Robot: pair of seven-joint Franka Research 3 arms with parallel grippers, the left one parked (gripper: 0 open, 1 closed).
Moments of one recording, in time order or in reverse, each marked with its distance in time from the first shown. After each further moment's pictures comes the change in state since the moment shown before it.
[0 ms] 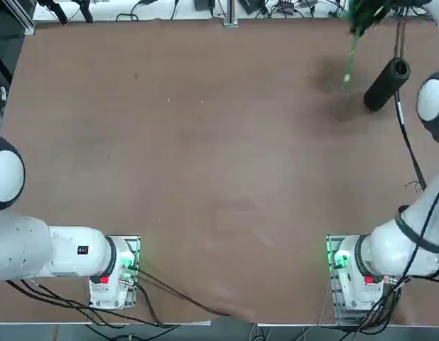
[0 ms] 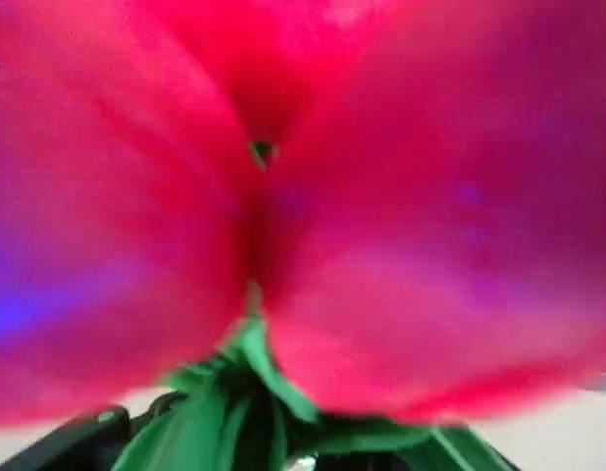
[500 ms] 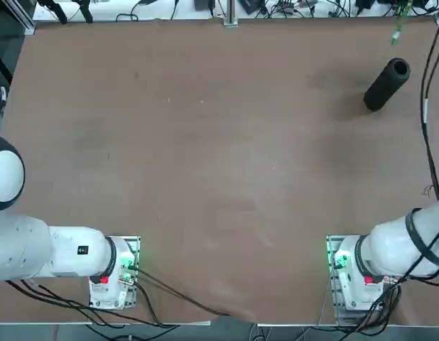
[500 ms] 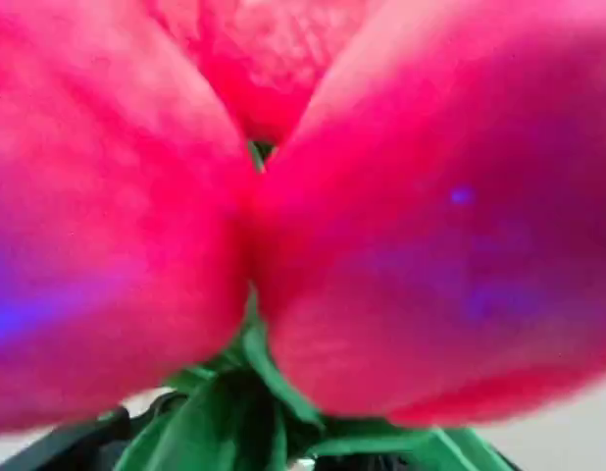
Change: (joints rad) arm -0.054 -0.209 -0.075 -0.103 -0.122 0.266 -0.007
